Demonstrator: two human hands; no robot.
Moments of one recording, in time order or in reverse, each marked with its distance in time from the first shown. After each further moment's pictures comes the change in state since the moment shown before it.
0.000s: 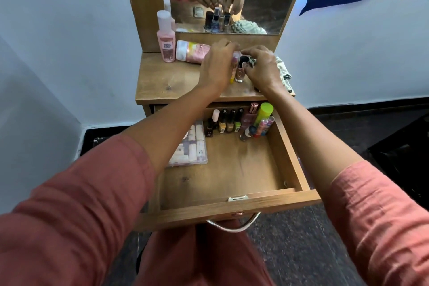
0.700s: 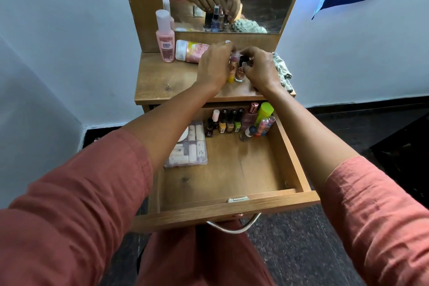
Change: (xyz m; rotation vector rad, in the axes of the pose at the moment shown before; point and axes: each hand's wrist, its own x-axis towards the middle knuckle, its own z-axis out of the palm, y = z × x) left_hand 0.003 -0.002 -0.004 0.054 -0.078 -0.039; right_hand 0.002 0.001 0.004 0.049 -0.046 0.038
